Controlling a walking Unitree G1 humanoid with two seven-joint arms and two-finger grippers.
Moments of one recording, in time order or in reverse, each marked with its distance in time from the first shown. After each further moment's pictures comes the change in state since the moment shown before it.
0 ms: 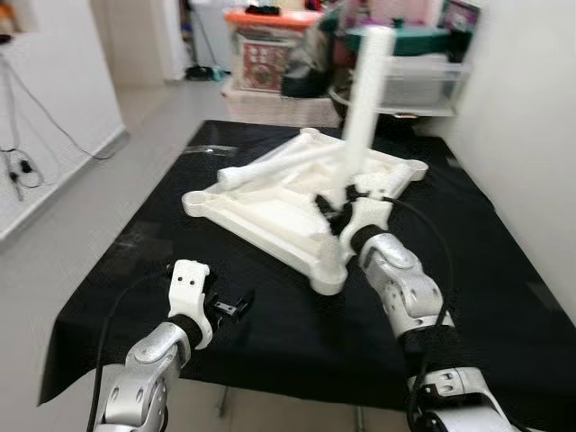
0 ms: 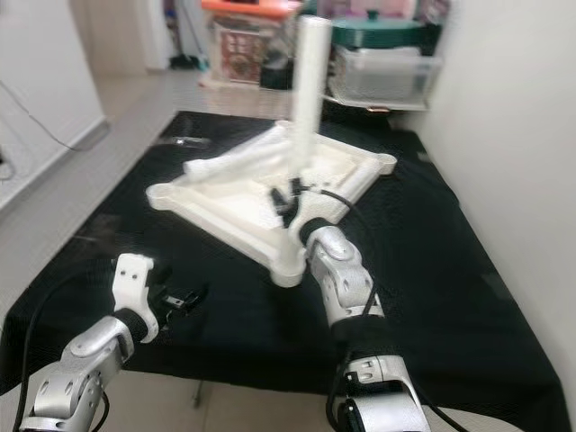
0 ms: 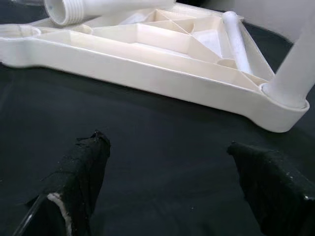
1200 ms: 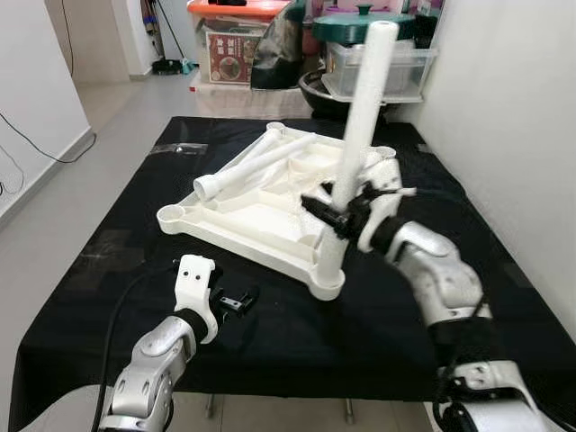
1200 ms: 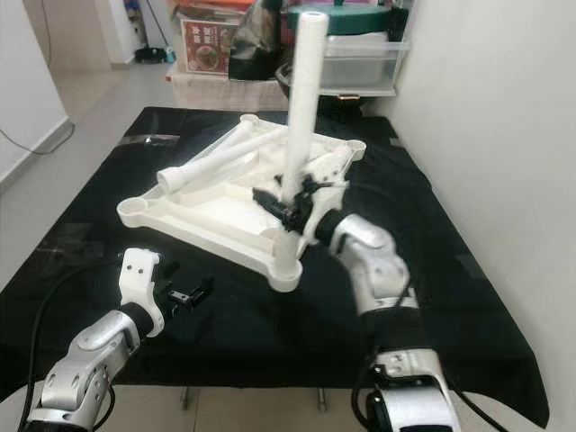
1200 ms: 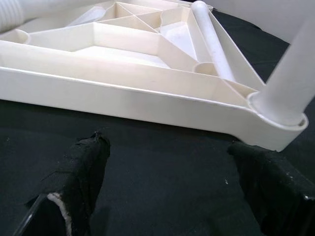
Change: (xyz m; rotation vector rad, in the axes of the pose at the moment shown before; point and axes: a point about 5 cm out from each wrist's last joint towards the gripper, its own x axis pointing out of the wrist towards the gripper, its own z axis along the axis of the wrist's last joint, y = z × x) left arm 0.005 0.000 0.003 0.003 -0.008 -0.007; right arm 0.005 0.028 0.017 -0.059 0.009 0.703
